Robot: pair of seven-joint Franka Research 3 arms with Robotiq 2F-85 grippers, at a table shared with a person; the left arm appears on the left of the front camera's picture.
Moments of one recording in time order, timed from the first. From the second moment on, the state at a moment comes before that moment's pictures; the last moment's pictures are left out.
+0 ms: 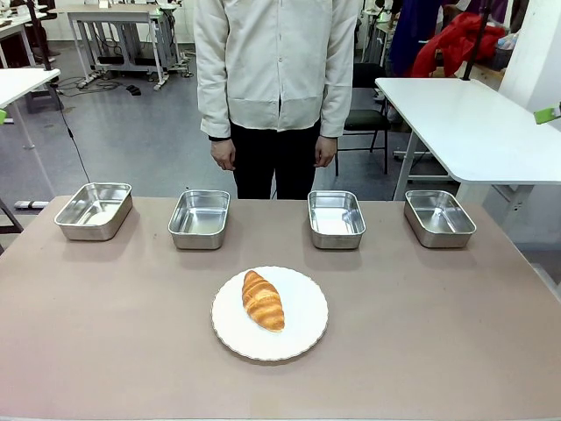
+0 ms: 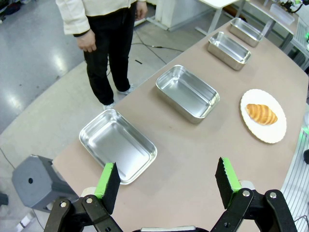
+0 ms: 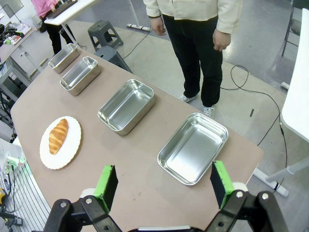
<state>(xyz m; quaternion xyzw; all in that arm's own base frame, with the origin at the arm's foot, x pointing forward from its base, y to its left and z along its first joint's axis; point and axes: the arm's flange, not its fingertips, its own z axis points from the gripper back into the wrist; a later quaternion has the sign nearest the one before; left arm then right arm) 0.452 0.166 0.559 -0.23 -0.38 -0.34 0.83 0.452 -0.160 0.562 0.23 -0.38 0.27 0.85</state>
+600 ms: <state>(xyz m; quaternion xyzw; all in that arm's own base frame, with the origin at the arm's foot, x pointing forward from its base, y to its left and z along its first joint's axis) 0.452 0.166 0.559 -0.23 -0.38 -0.34 0.83 0.452 -0.160 0.562 0.23 -0.38 0.27 0.85</state>
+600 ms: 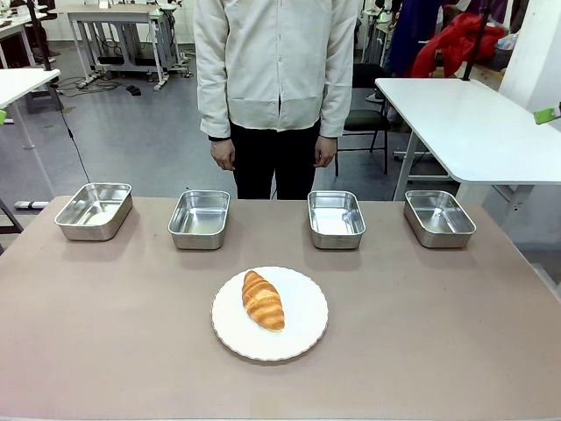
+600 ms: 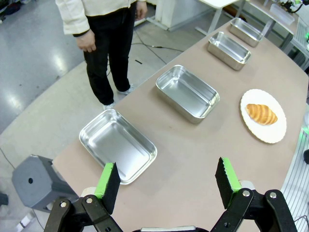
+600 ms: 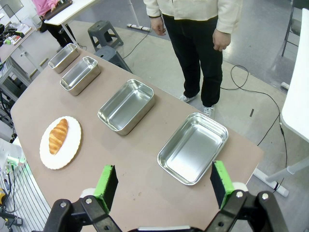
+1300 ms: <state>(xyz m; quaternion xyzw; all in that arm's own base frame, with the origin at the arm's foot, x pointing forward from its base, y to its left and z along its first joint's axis) 0.452 0.166 0.559 -0.23 -0.38 -0.34 0.83 0.452 -0.160 0.562 0.23 -0.38 0.27 0.85</state>
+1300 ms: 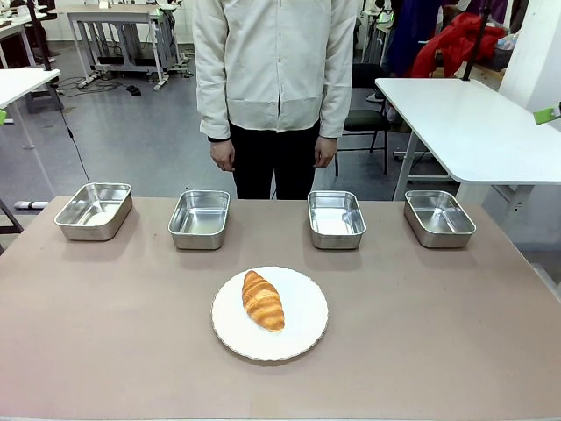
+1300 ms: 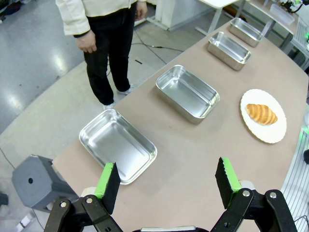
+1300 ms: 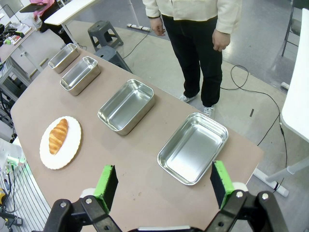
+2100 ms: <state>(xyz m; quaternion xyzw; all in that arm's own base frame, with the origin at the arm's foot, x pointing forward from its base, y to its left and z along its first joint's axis) 0.452 0.166 0.559 -0.23 -0.38 -0.34 0.83 0.452 -0.160 0.562 0.23 -0.38 0.27 0.85</state>
